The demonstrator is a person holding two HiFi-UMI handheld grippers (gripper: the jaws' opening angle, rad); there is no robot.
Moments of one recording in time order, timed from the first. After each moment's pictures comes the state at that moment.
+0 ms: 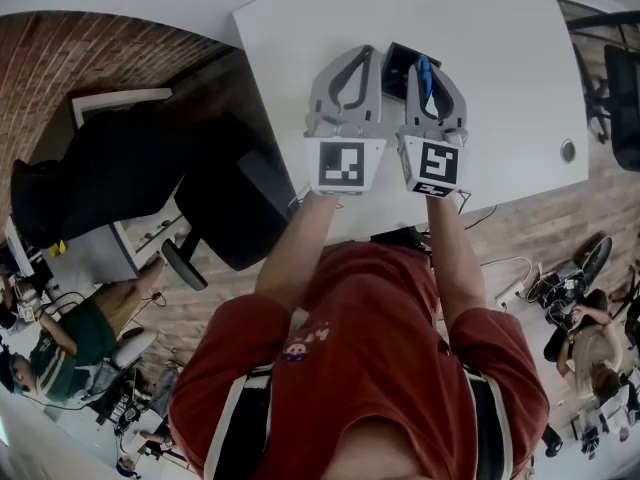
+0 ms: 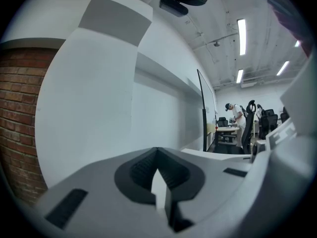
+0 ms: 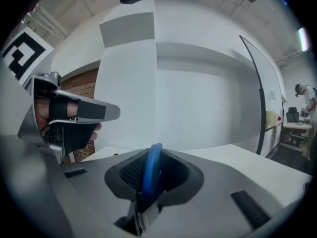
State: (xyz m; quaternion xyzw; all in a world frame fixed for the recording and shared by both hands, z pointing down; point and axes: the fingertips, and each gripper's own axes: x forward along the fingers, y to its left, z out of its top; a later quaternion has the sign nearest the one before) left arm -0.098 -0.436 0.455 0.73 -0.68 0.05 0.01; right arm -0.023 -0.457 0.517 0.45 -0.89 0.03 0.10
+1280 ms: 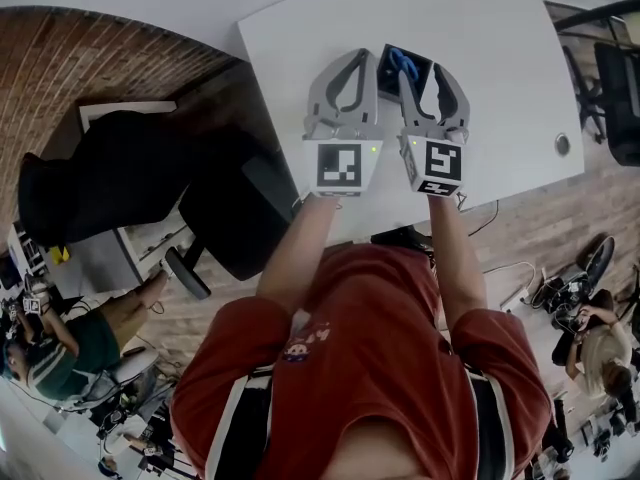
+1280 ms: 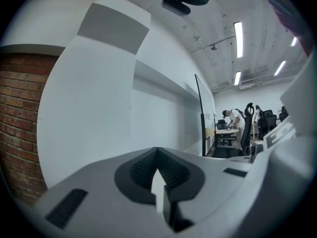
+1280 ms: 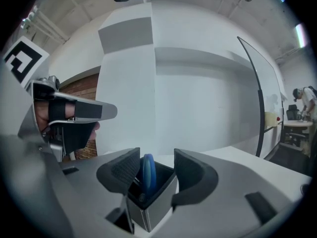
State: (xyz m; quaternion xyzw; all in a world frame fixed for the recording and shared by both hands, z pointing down) left arm -0.087 -0.425 0.427 0.74 -0.67 0.05 -0.01; right arm -0.008 -0.450 0.494 0.44 -0.89 0.04 0.08
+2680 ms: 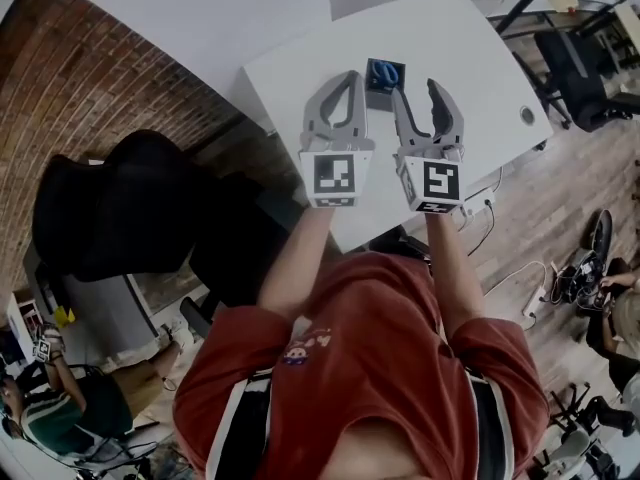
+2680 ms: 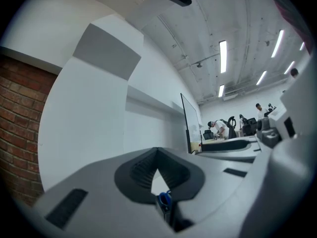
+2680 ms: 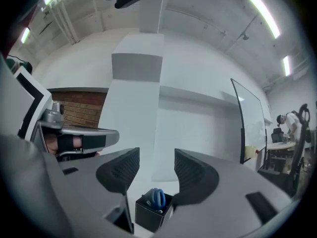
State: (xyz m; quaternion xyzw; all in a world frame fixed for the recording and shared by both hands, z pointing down) left arm -0.083 -0.334 0.350 0.79 -0.61 0.00 -0.07; right arm 0.005 -0.341 0.364 0.51 -0.86 -0.06 0.00
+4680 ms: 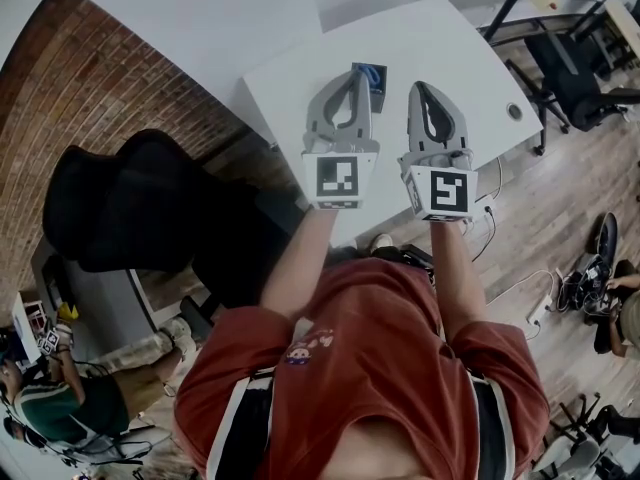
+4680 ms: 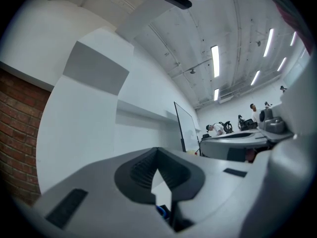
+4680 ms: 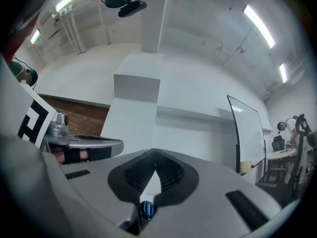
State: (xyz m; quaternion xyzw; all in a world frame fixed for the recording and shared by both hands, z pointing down) left arm -0.026 -0.298 0.295 0.79 -0.61 -0.01 -0.12; right arm 0.059 -0.294 0.295 0.51 -0.85 -0.11 -0.06
